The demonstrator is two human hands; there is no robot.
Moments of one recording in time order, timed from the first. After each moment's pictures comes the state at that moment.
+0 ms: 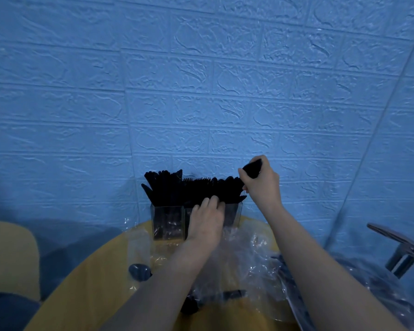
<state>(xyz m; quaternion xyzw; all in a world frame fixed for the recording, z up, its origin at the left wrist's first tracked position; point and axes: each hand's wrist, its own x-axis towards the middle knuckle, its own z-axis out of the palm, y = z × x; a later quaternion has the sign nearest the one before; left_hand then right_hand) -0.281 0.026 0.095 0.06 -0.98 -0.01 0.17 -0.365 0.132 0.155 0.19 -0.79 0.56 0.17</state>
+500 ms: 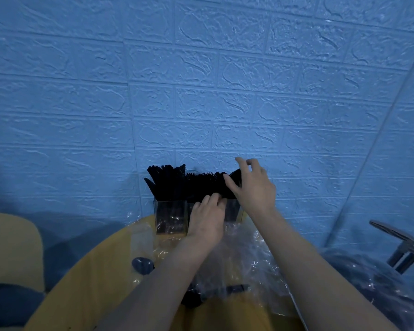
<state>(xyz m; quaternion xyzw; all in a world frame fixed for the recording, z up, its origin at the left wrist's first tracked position) -0.277 0.019 0.087 0.04 -0.98 -0.05 0.20 -0.357 0.116 0.133 0.23 -0.90 0.19 0.32</state>
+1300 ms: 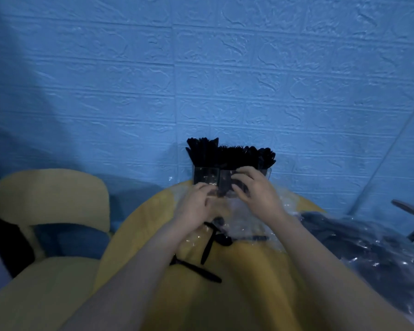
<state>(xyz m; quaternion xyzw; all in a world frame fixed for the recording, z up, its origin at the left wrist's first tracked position) -0.161 -0.034 0.081 0.09 -0.95 -0.25 0.18 -0.259 0.118 0.098 0.44 -0.84 0.25 0.19</state>
